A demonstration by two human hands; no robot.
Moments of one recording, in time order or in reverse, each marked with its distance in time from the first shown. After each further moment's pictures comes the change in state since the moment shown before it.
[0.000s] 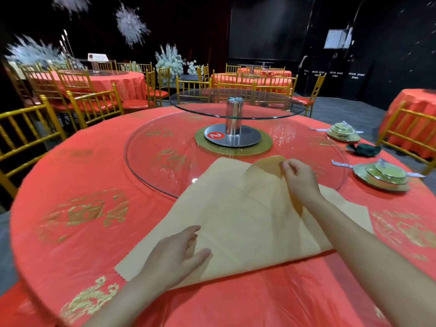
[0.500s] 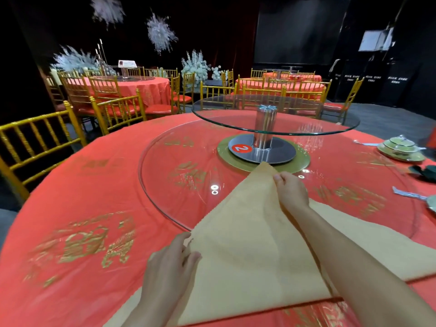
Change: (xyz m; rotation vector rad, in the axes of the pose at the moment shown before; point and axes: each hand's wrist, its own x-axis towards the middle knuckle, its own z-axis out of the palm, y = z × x) left_hand 0.073 -0.059 0.008 0.007 0.302 -0.313; right_hand 0.101 0.019 0.148 -0.140 -0.077 0.143
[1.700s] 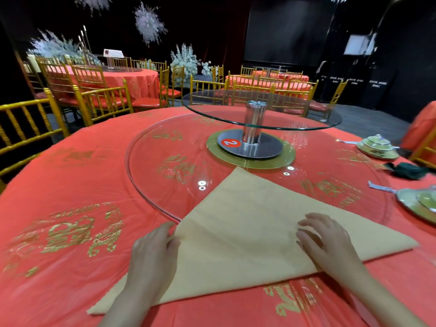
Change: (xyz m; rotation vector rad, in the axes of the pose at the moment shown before) left_hand 0.005 -0.018 0.007 0.004 0.112 0.048; right_hand -0.134 0.074 -0.091 -0.245 -0.063 -0.357
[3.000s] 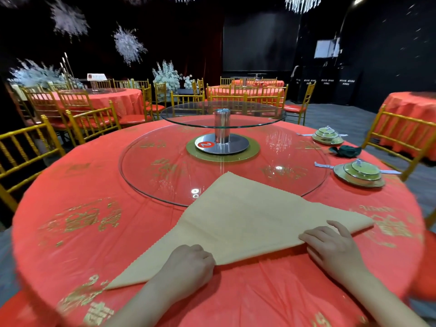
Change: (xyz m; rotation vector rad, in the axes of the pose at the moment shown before) left_hand -0.105 0.084 -0.010 0.393 -0.234 0.986; right_hand -0.134 0.064 -0.075 -0.461 0.244 -0.401
